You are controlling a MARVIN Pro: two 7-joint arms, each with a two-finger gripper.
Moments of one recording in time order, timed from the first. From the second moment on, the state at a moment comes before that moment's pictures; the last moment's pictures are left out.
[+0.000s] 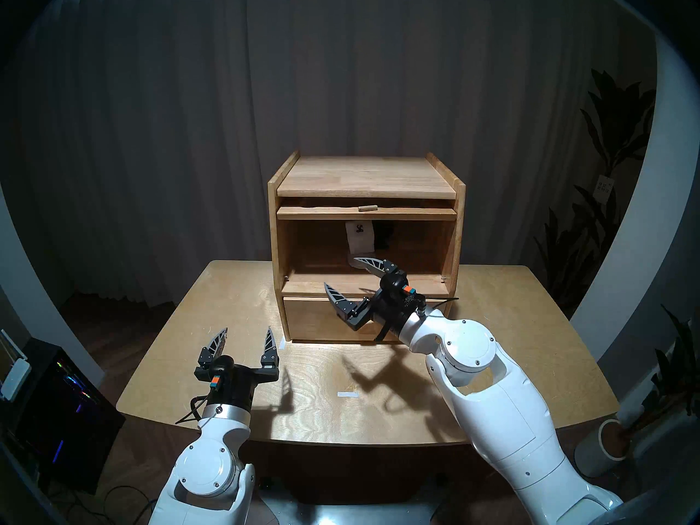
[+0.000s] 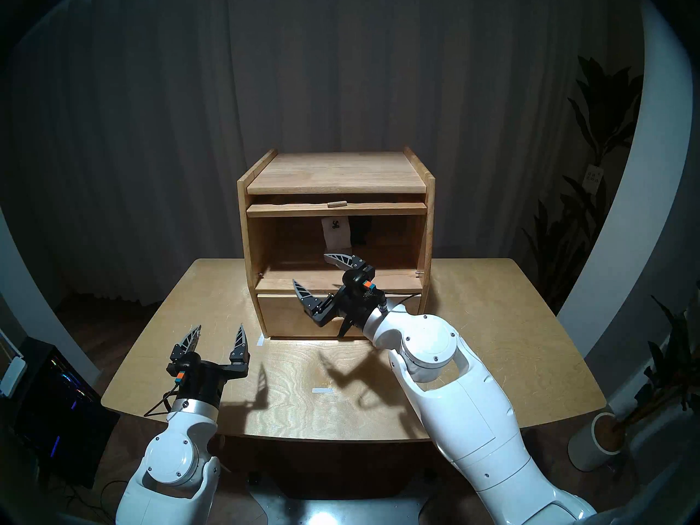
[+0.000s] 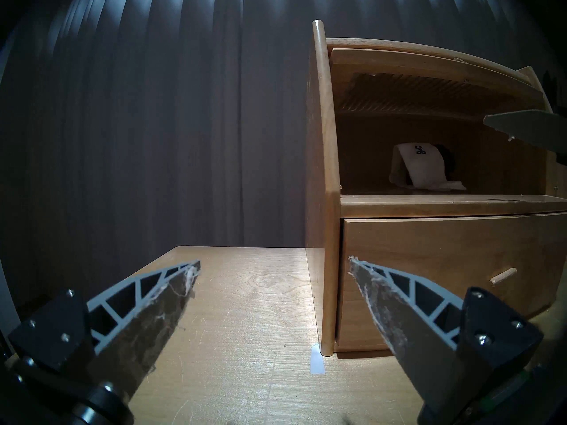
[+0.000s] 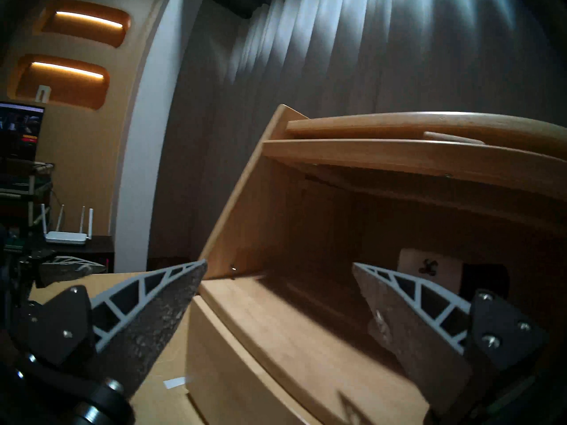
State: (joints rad) left arm 2.10 -1.47 -1.56 -1.94 -0.05 -0.21 0.11; right arm -1.51 -1.30 1.21 -1.82 0.15 0.00 0.44
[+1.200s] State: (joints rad) left arm 2.08 -1.46 -1.58 -1.95 -0.03 -0.21 0.13; right arm -1.64 -1.18 1.77 -1.96 0.27 -0.07 0.07
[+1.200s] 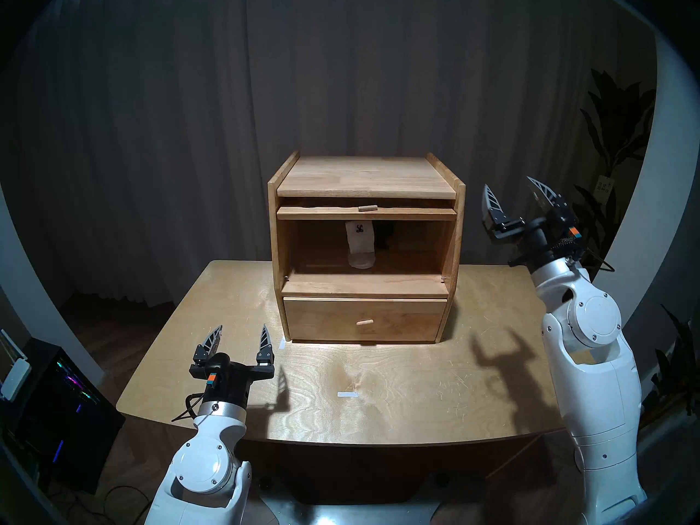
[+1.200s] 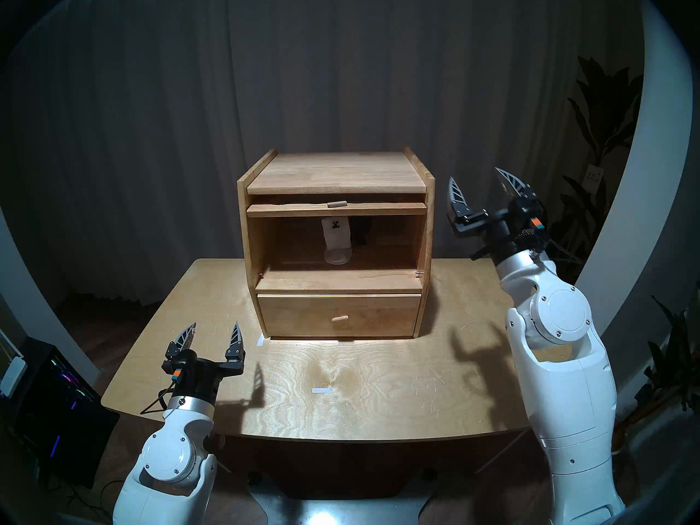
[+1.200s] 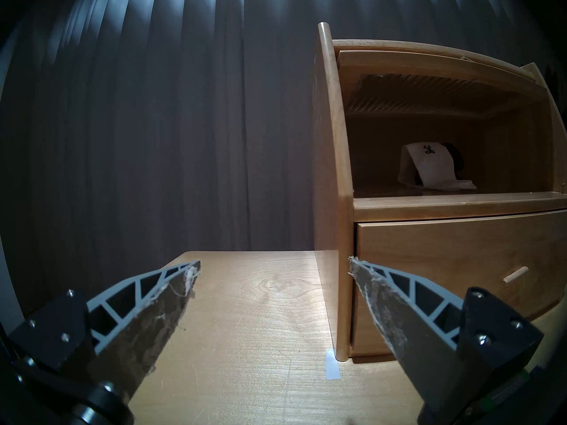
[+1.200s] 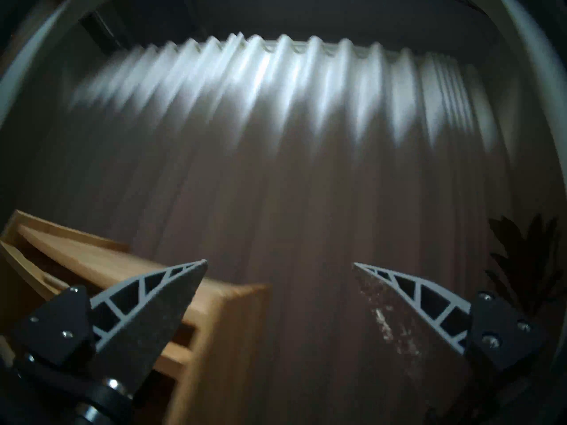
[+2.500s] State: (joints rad) left arm 2.00 -1.28 -1.37 -2.06 0.58 -0.01 0.21; right arm -1.72 -1.19 1.77 -1.79 0.43 0.07 0.04
